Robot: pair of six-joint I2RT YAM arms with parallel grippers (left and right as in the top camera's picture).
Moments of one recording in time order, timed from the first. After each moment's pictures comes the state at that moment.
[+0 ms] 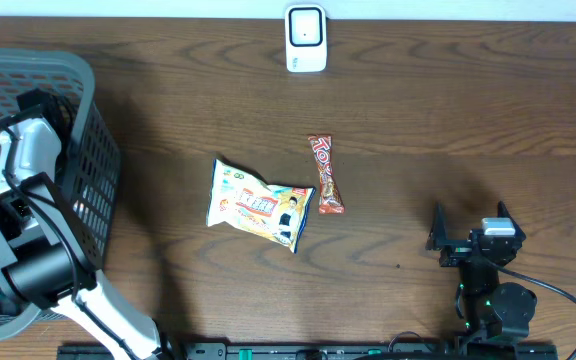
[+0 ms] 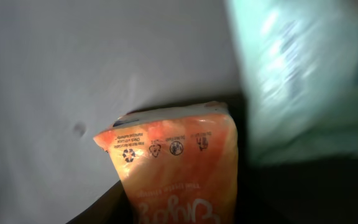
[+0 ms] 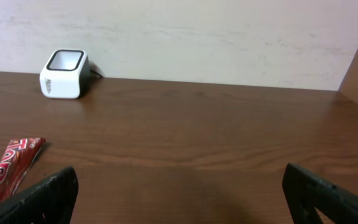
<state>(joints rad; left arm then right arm) 0.45 2.00 1.42 -0.97 -0.27 -0.79 -0.08 0.01 0.01 -0.07 -0.07 -0.05</state>
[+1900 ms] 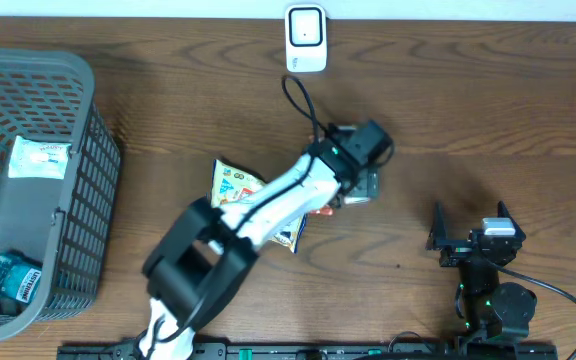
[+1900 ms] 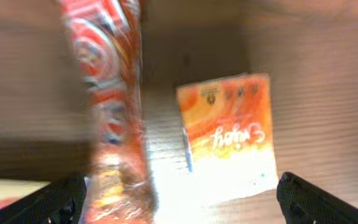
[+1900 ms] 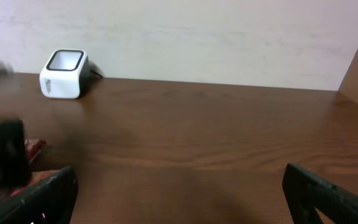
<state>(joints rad) -0.80 2.00 1.53 -0.75 -0.11 -0.72 -0.08 0.01 0.01 -0.07 -0.07 -0.05</state>
